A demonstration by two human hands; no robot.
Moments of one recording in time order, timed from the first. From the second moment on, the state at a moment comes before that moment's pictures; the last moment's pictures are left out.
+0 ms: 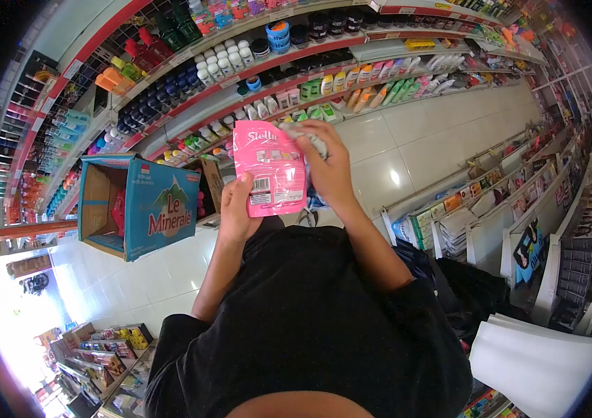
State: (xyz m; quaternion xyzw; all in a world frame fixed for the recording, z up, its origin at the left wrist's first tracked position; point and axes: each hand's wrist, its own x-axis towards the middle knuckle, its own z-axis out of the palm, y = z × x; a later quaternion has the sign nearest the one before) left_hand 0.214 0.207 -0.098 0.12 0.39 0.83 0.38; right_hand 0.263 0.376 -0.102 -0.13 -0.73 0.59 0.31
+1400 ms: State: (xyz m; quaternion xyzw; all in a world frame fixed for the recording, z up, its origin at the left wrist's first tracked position) left_hand 0.178 0.184 -0.074 0.23 0.58 0.60 0.49; right_hand 0.271 0.413 -0.055 0.12 -0.84 0.54 0.00
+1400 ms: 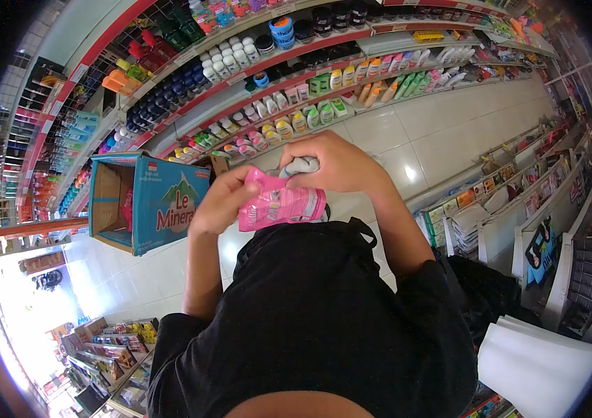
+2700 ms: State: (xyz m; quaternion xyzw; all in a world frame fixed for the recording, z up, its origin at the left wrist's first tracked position) left_hand 0.232 0.203 -0.091 0.02 0.43 0.87 0.25; right_hand 0.269 0.358 -0.113 0.01 -0.82 0.47 0.33
